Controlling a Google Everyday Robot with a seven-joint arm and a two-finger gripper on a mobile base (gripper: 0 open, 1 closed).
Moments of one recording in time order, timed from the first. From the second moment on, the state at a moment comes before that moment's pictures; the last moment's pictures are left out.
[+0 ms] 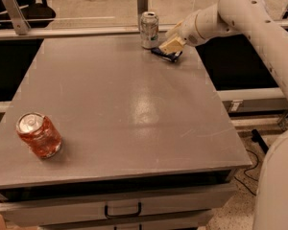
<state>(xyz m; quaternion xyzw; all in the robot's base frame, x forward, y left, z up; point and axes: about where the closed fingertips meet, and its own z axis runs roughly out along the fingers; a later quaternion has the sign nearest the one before) 0.787 -0.097 0.890 -0.54 0.71 0.06 0.46</state>
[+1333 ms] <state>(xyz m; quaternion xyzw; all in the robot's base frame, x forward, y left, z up) 0.724 -0.161 0.997 -0.43 0.70 0.08 0.57</state>
